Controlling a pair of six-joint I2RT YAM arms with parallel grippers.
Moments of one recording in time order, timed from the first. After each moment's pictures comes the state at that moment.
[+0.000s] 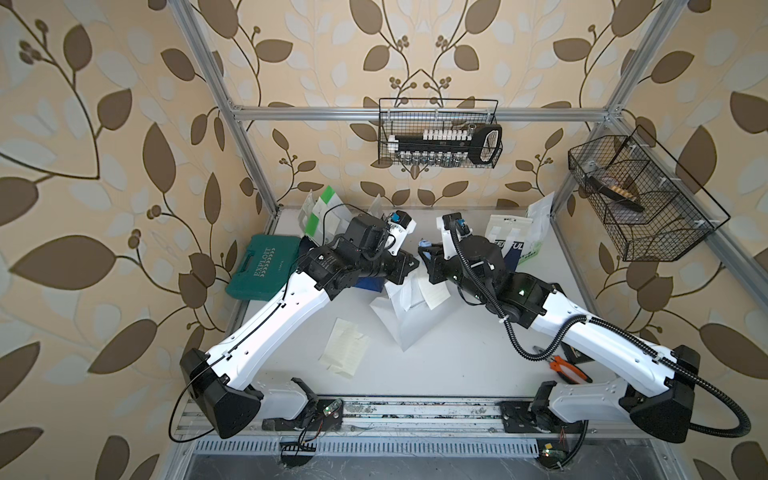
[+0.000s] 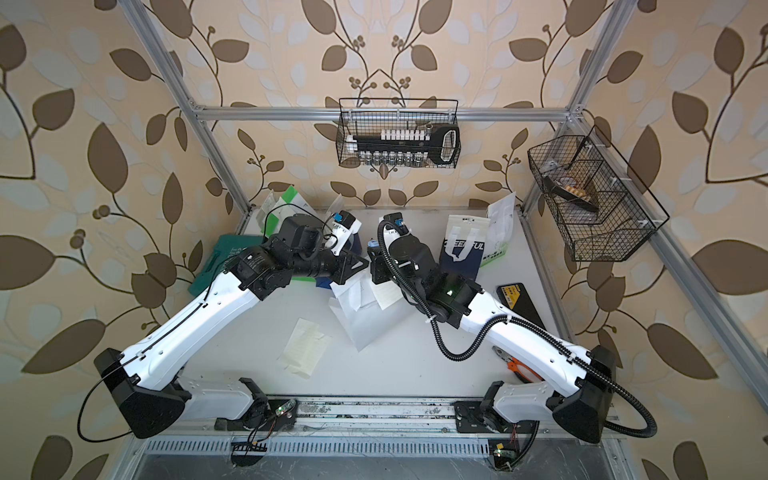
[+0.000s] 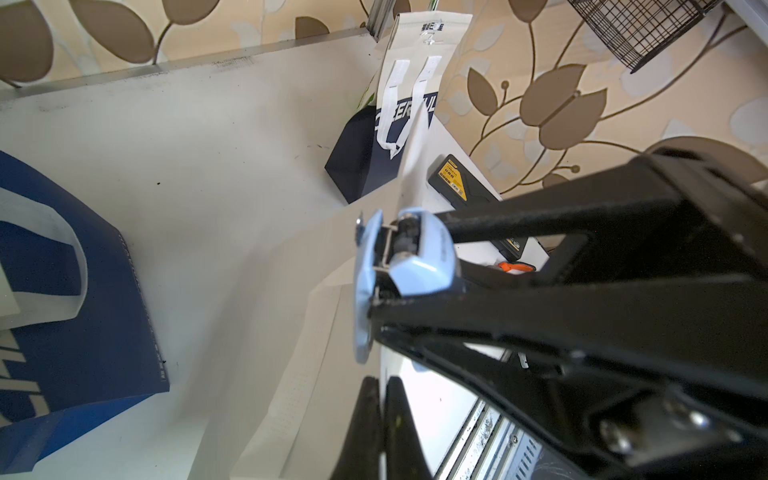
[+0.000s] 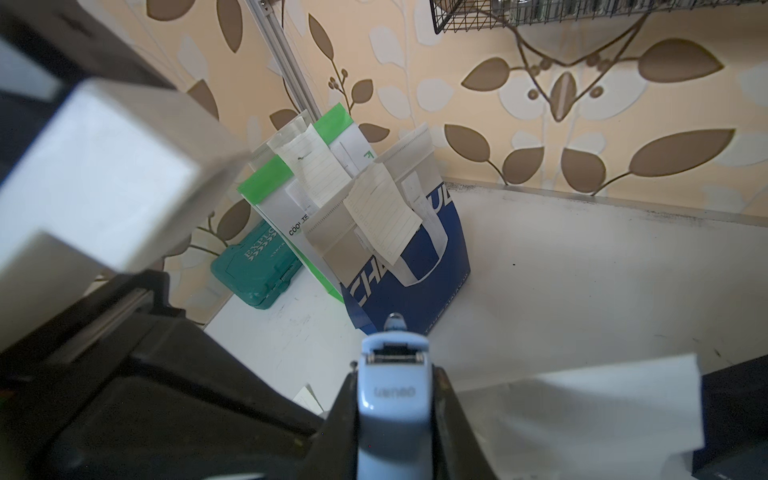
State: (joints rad) left arm -0.65 1.31 1.42 -0.72 0.34 -0.26; right arm 0.87 1.29 1.27 -0.33 0.31 0.42
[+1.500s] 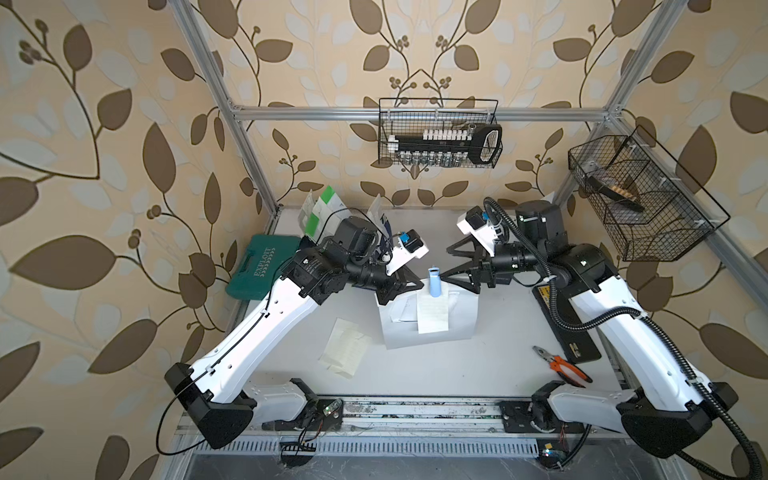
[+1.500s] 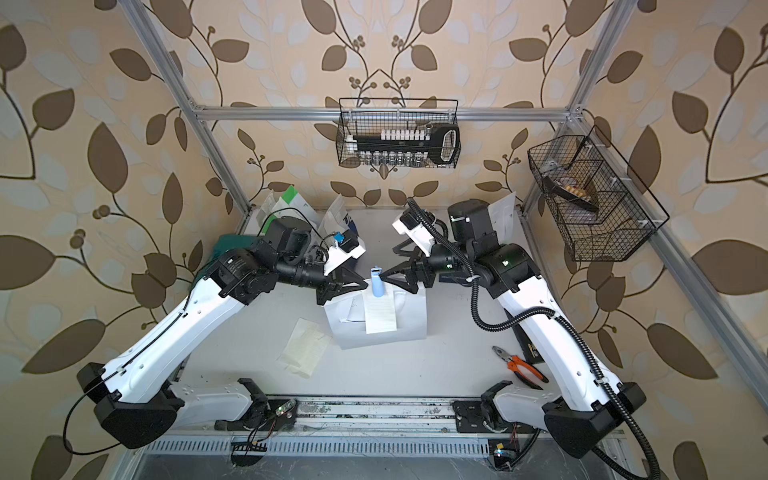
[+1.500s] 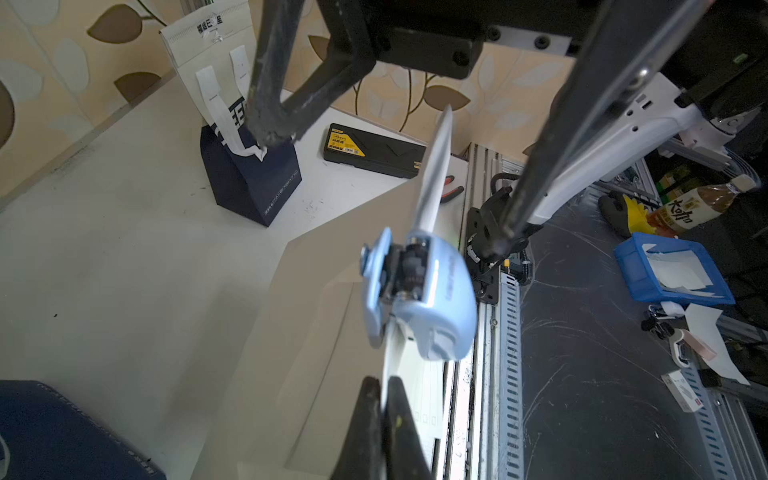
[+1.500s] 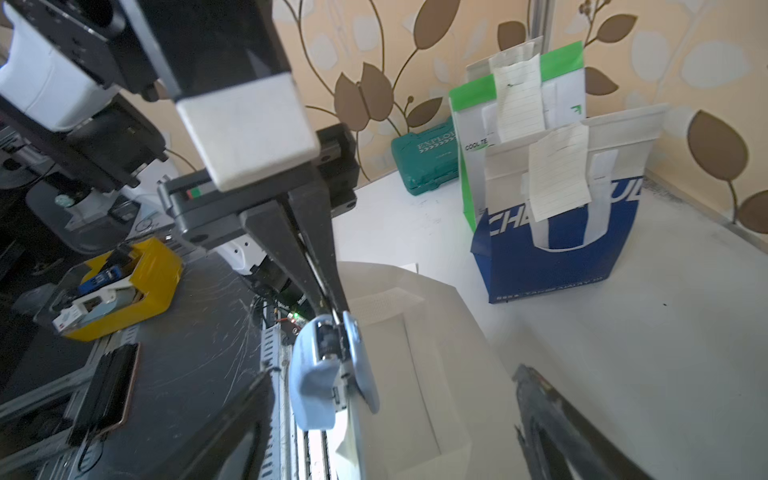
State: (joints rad) left arm -0.65 1.26 1.46 -0.89 0.66 0.23; right arm 0.47 1.26 1.51 -0.85 -0.78 -0.17
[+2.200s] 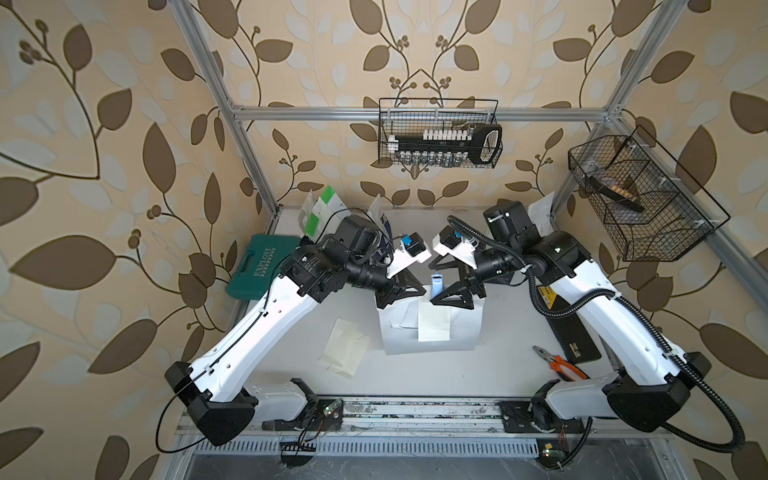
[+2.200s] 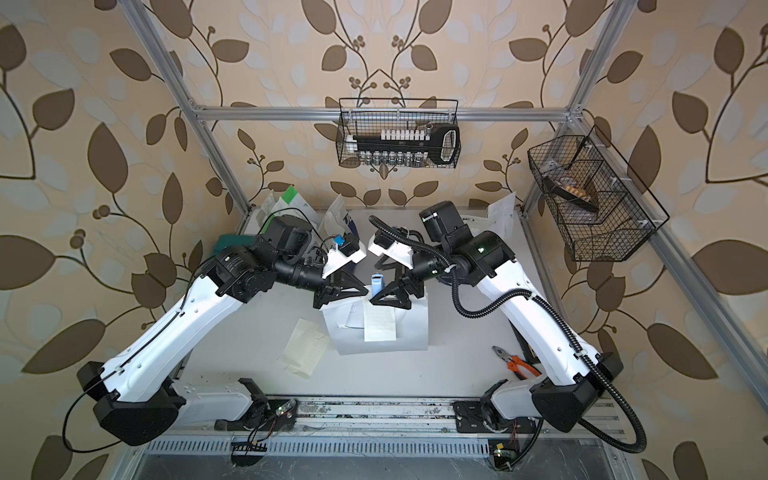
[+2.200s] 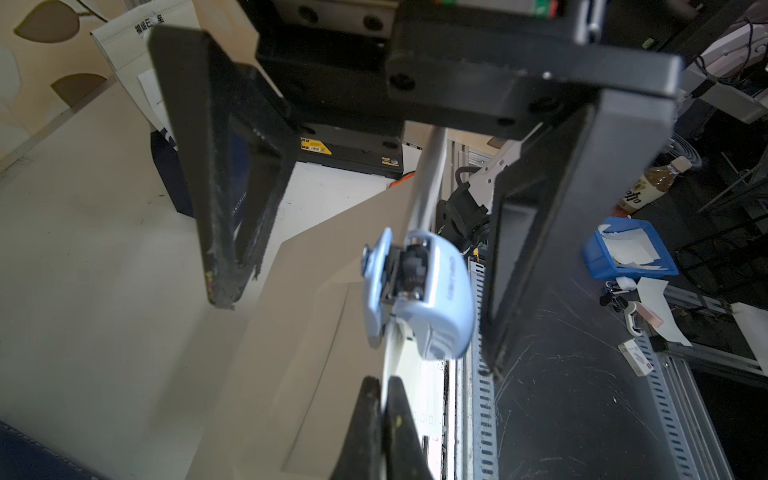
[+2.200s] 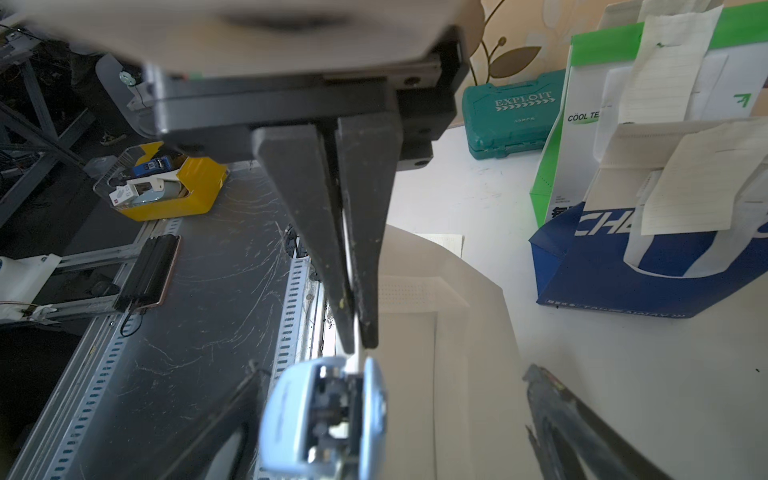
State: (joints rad) left arm -0.67 1.28 1.53 -0.98 0.72 0.26; right arm 0.57 1.40 1.63 -1.05 -0.80 -0.44
